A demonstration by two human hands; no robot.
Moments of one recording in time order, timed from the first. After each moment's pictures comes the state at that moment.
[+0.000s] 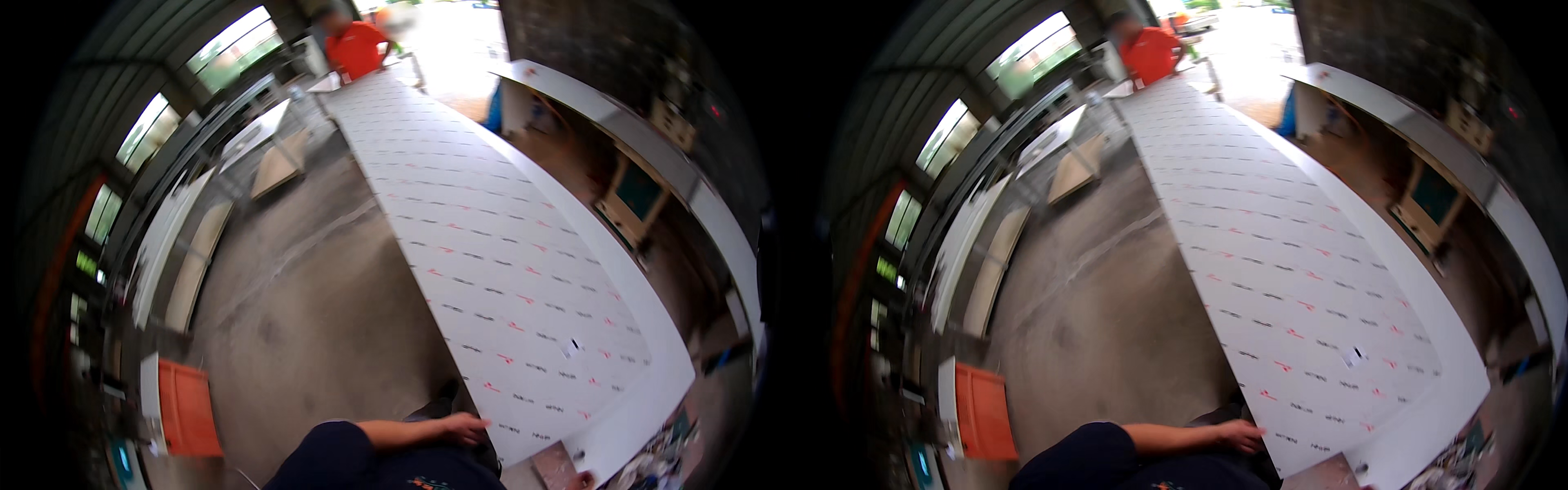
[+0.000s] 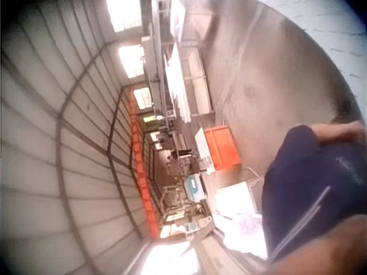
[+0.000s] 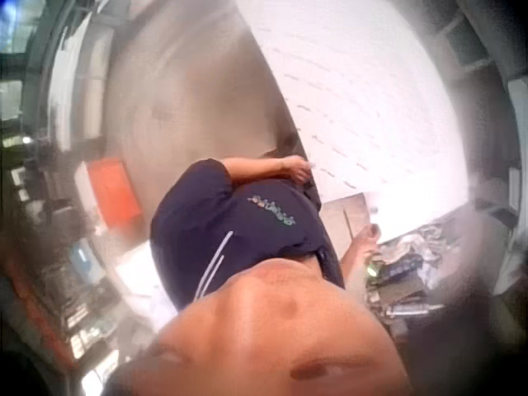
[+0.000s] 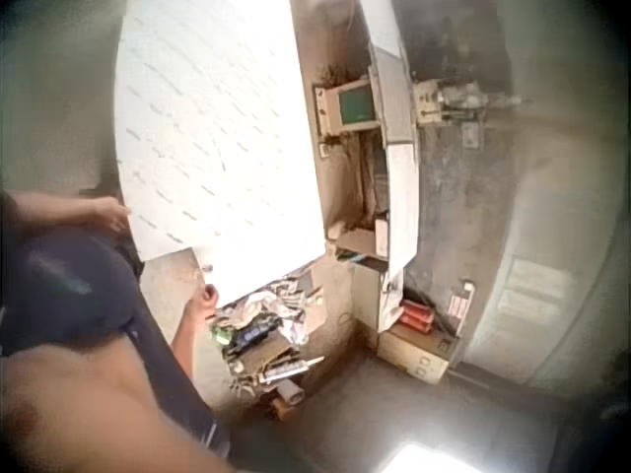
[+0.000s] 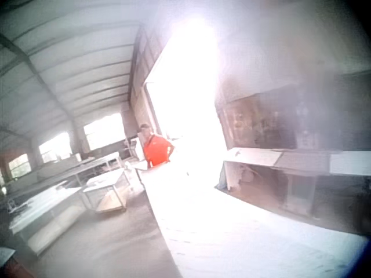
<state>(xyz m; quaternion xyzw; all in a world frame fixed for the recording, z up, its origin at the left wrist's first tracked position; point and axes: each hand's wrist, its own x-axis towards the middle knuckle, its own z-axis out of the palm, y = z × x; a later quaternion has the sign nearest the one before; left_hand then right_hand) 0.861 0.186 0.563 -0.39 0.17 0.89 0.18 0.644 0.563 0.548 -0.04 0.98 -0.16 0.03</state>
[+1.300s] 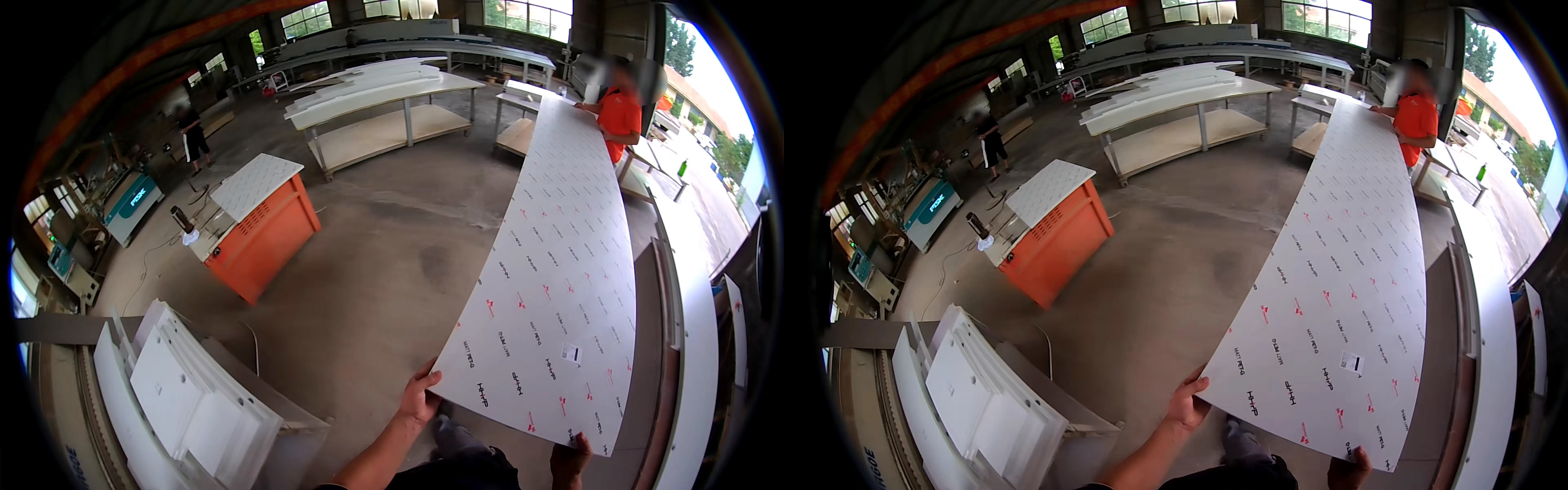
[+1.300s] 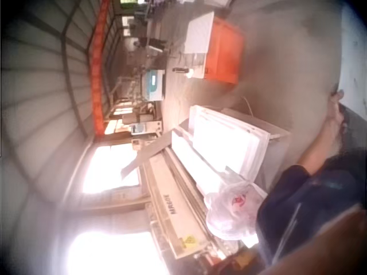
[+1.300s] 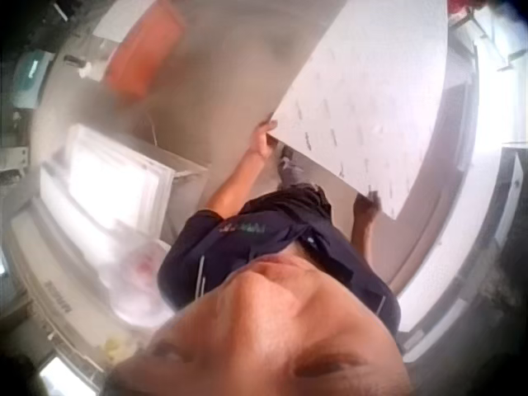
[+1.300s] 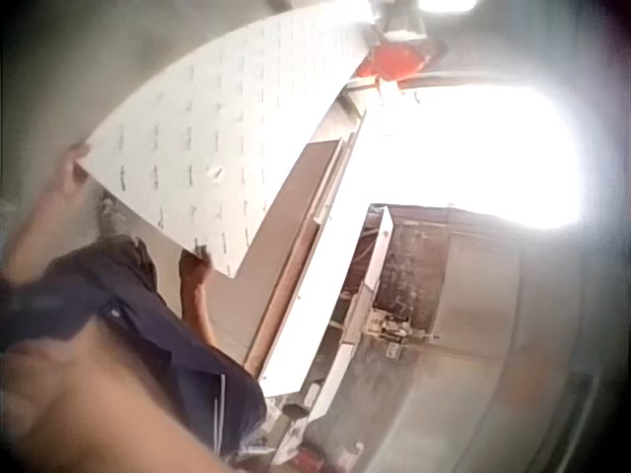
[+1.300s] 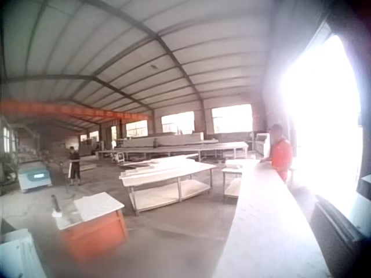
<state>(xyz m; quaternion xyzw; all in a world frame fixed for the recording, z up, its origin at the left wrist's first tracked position) 0.739 0.406 0.666 -0.33 0.03 0.55 -0.77 0.383 0.331 0.627 -0.15 0.31 -0.56 0.75</state>
